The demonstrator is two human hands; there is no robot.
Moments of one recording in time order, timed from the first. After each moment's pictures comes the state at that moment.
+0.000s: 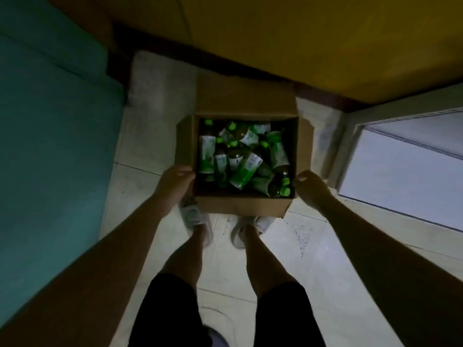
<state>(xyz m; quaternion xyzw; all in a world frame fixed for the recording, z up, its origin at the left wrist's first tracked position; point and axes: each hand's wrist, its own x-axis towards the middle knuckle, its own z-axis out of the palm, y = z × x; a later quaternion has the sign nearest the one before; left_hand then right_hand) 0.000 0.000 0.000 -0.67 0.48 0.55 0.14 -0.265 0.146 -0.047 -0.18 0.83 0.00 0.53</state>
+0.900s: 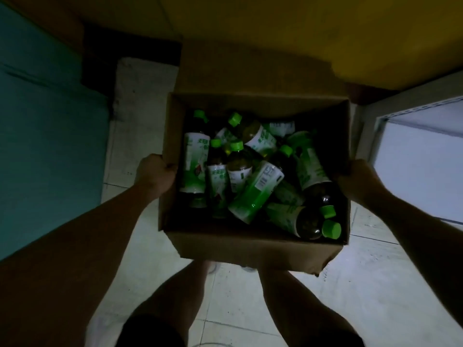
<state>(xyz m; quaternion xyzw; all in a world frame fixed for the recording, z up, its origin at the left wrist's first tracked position) 0.011 -0.055 -0.113 -0.67 0.61 0.39 0.17 -0.327 0.159 -0.104 -0.21 0.86 -0.04 0.46</state>
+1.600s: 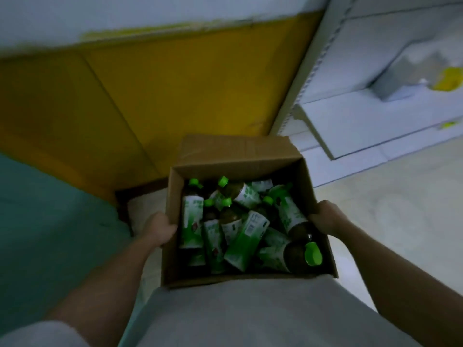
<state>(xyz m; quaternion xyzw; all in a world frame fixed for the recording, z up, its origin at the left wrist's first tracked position) 0.084 -0.043 0.302 -0.41 0.80 0.35 0.25 -0.124 0.317 0.369 -0.04 0.93 -0.10 0.34</state>
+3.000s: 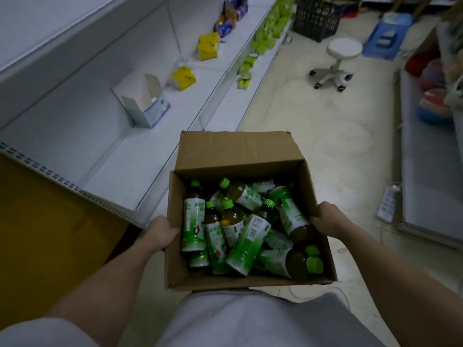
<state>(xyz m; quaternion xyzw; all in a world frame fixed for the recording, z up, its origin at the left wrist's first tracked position) -0.231 0.466 0.393 -0.05 0.94 0.16 0.29 -0.103 0.862 0.397 0.27 0.90 -0.26 0.22</state>
